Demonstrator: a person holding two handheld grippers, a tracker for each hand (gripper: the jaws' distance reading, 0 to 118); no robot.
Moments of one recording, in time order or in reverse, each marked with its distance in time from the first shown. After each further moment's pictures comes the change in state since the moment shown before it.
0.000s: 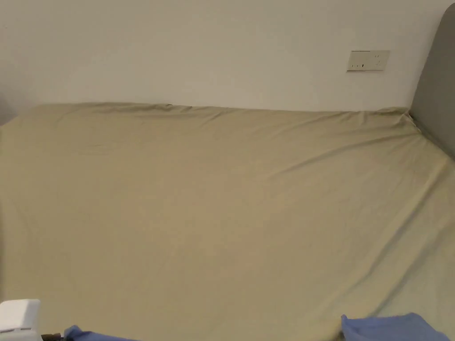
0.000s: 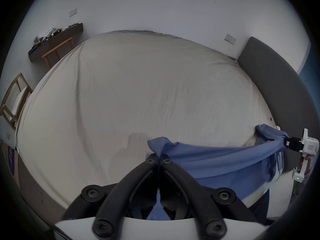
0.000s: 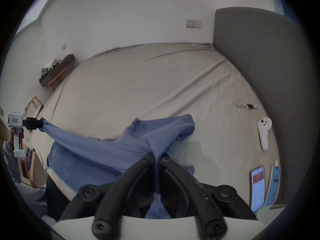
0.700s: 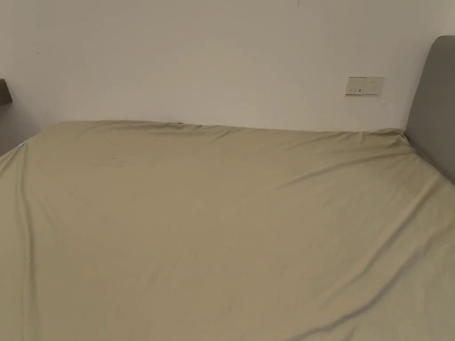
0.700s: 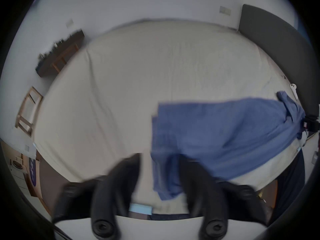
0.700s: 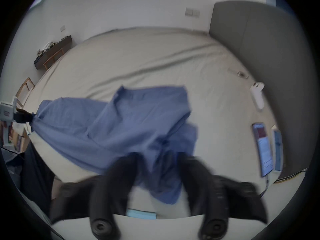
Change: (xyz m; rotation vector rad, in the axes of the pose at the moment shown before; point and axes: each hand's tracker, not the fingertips) left arm 0.031 -0.113 0.012 0.029 0.212 -0.180; right arm -0.030 -0.117 0.002 0.026 -0.163 0.079
